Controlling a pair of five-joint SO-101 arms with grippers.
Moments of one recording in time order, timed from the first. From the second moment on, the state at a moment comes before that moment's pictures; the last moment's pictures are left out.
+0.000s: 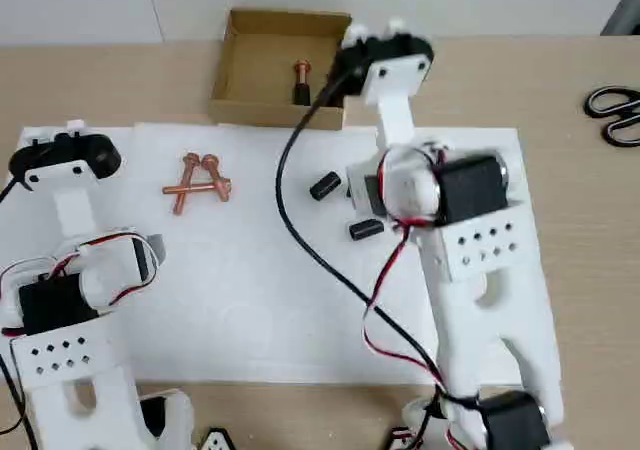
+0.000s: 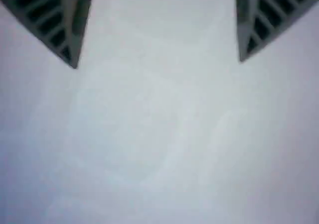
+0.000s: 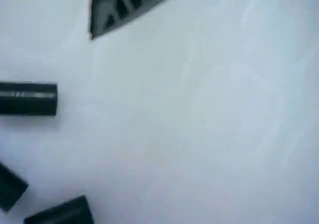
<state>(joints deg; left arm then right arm) -18.9 -48.5 35.4 85.6 3.6 -20.7 -18.4 -7.6 93.3 -2.1</state>
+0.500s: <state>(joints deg) -18.9 -48.5 35.4 85.6 3.6 -20.7 -15.9 16.1 65.7 9.5</state>
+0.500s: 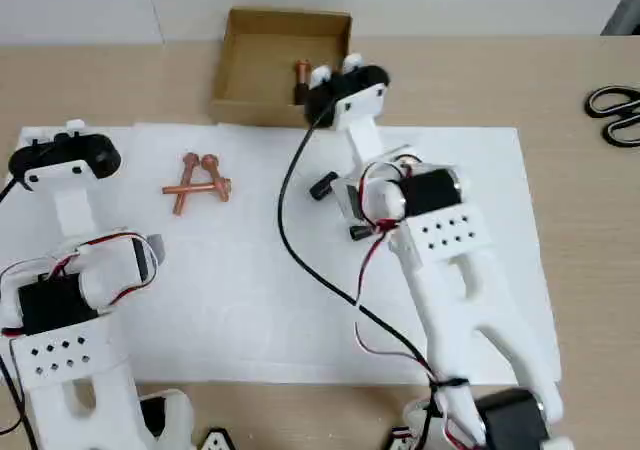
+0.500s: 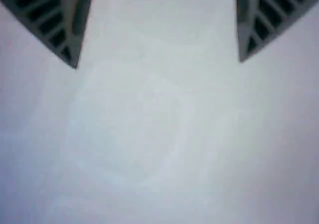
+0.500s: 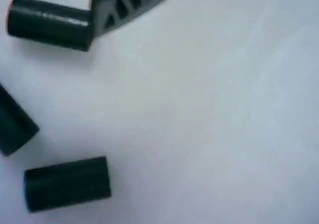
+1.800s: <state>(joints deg) -18.9 -48.5 35.4 85.6 3.6 -18.6 17.2 -14.1 97.5 59.7</state>
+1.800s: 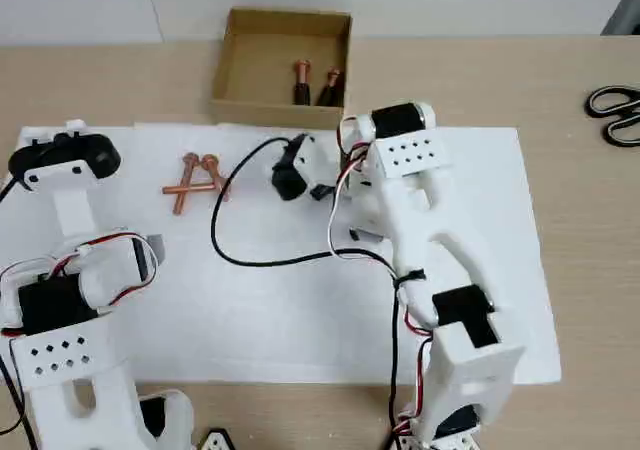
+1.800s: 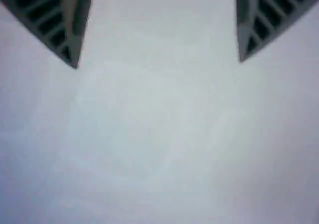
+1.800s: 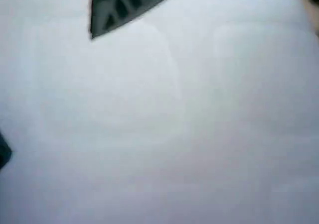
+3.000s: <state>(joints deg) -18.9 -48.5 35.4 85.6 3.6 -22.0 19.6 -14.1 93.0 80.0</state>
